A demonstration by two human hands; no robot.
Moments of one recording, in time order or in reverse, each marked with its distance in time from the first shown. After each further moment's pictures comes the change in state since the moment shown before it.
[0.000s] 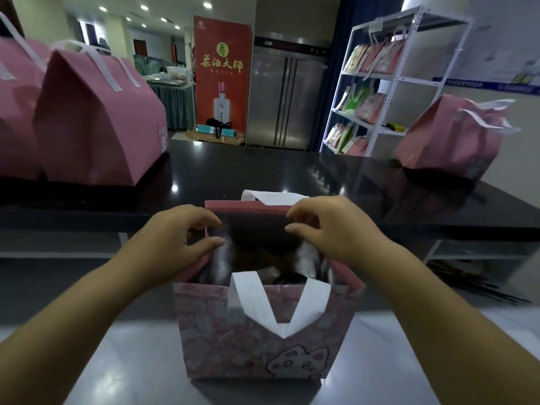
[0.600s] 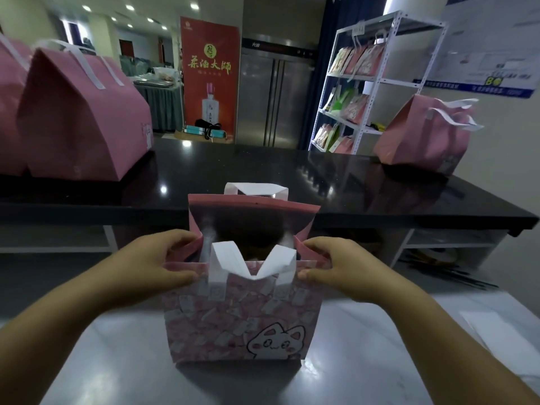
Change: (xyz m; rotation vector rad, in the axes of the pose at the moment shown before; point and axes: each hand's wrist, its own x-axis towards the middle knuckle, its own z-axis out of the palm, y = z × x) left_hand -0.037 0.011 0.002 -0.145 -0.310 -0.261; right_hand -0.079 0.027 0.009 0.323 -0.278 0.358
